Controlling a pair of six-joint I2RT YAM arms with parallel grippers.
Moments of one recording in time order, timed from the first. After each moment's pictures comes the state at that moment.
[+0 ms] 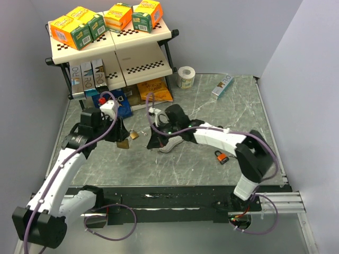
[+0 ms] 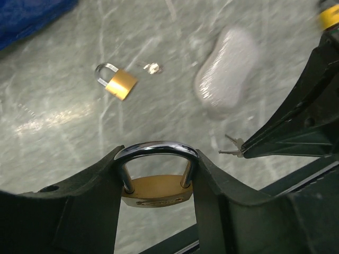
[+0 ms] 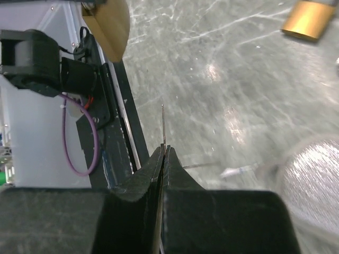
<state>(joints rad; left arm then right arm) -0.23 0.93 0.88 -0.58 0.29 -0.19 0.78 1.66 1.11 -0.08 -0.67 0.26</state>
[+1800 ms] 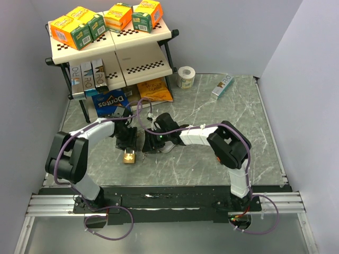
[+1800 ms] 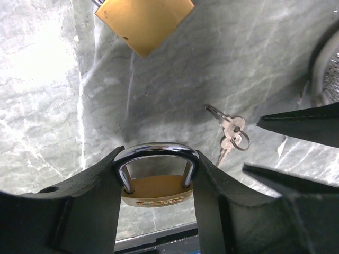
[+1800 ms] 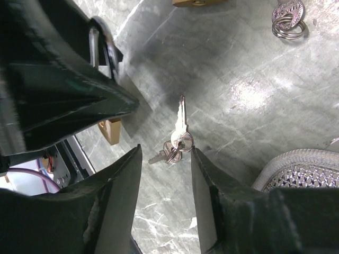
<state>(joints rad) -0.33 1.60 0.97 -0.67 0.16 -0.28 0.82 1.98 1.17 0.07 -0.47 0.55</state>
